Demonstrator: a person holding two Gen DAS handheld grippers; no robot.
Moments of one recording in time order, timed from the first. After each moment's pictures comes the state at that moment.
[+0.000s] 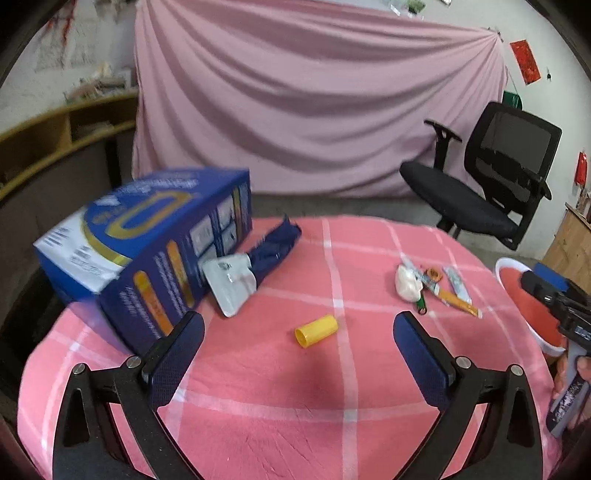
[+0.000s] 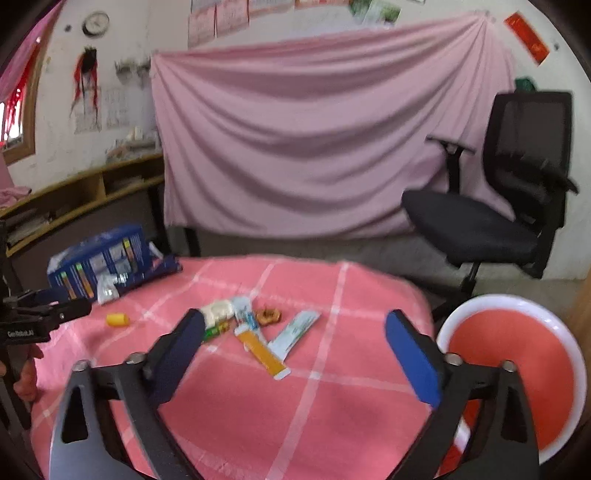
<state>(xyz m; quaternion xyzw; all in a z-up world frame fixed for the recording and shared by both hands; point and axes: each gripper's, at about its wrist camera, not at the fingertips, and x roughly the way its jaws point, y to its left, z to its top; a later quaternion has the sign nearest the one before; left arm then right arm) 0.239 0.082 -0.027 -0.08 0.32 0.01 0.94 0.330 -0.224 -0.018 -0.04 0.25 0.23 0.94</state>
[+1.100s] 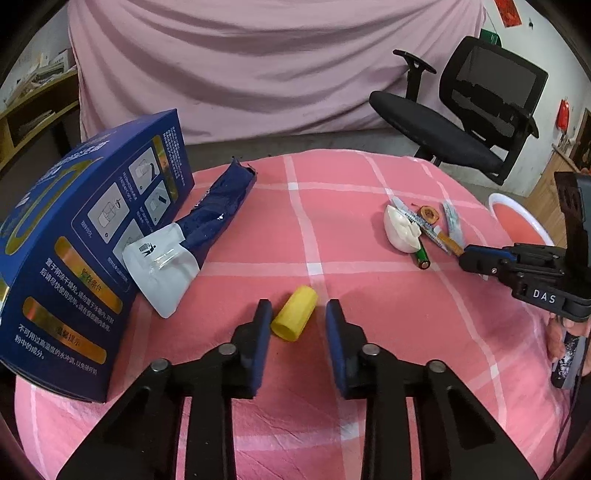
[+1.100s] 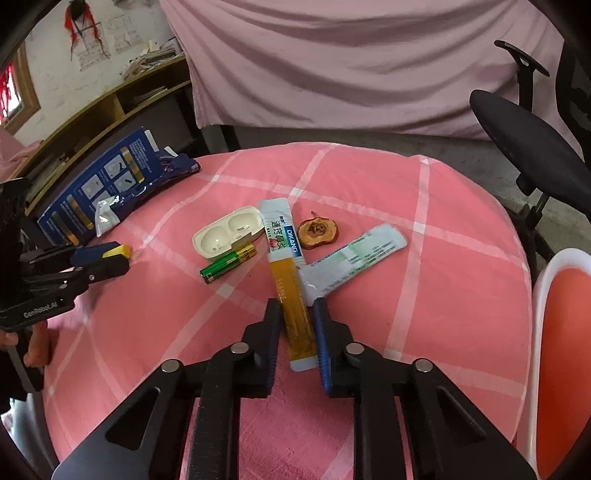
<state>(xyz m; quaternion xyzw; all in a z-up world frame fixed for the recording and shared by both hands) 0.284 0.067 -0.049 -0.03 0.43 -0.06 0.90 0.380 -0.187 -0.063 -0.06 0.43 0.32 0.84</state>
